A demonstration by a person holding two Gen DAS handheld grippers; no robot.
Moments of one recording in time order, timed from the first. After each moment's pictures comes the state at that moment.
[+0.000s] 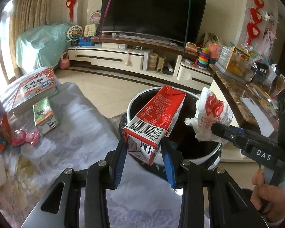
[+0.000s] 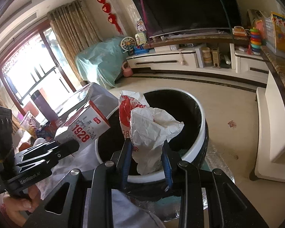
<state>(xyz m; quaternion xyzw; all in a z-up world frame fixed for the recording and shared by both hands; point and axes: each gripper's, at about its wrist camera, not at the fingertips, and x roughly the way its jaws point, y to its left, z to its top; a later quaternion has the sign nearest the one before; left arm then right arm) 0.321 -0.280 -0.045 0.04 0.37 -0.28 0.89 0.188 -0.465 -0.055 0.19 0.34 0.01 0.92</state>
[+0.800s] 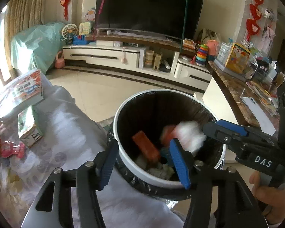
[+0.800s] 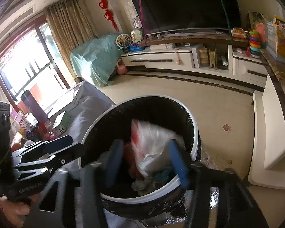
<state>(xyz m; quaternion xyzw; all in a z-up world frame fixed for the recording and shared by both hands) 0.344 -0.312 -0.049 0.04 0.38 -0.28 0.88 0.211 -0.478 -0.057 0.17 0.36 -0.01 0.92</state>
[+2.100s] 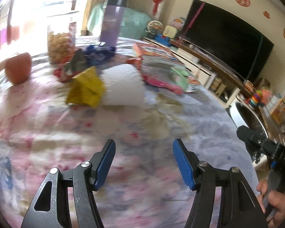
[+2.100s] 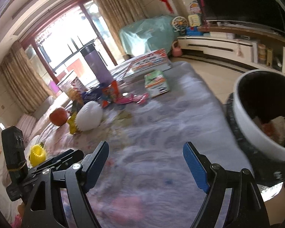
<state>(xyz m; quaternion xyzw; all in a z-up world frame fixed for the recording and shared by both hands) 0.221 -0.025 -0.064 -0.12 0.38 -0.08 0.91 0.210 -0.270 -0.064 0.15 0.38 0.18 0.89</state>
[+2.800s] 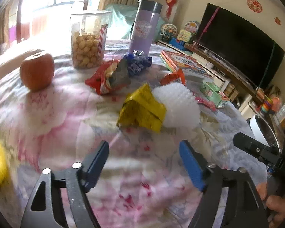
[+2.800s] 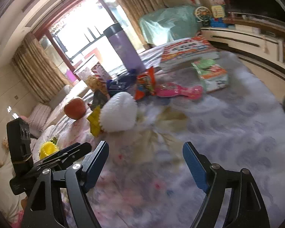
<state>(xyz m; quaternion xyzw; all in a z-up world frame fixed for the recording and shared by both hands) 0.259 0.039 -0.065 -0.12 0.38 -0.05 0.92 0.250 -0.184 -0.075 0.15 0.40 0.26 0.87</state>
